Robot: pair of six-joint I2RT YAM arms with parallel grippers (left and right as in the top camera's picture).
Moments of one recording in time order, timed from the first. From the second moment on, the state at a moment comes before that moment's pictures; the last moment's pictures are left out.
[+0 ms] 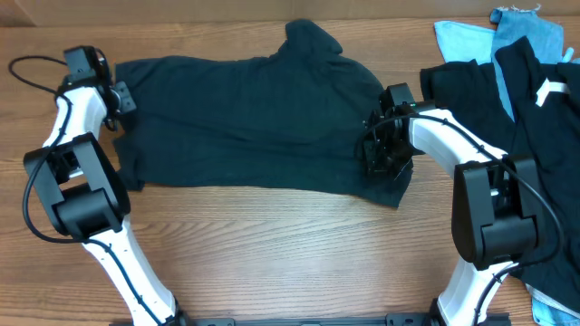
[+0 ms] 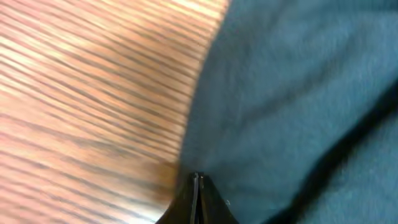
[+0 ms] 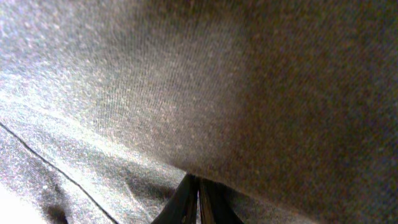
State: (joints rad) left arm 0.34 2.31 1.79 -0.57 -0.04 -0.10; right arm 0.19 1.99 1.29 -0.86 -0.21 0.08
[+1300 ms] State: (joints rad) left arm 0.42 2.31 1.70 -0.40 -0.12 -0.18; right arm 0.19 1.99 1.29 -0.89 -0.21 0.08
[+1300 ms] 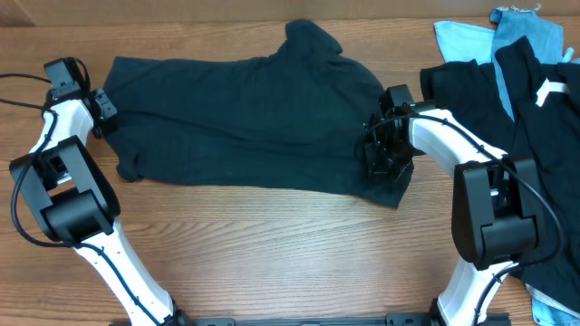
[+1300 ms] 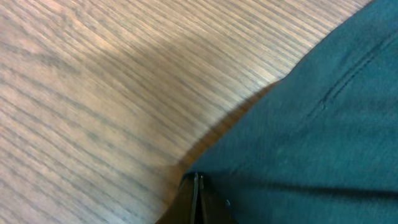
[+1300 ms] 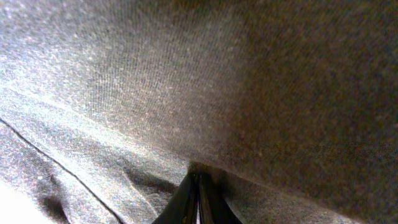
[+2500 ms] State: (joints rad) left arm 0.44 2.33 1.91 -1.09 0.11 -0.23; right arm 0.19 1.99 1.29 -0.92 -0.21 0.08
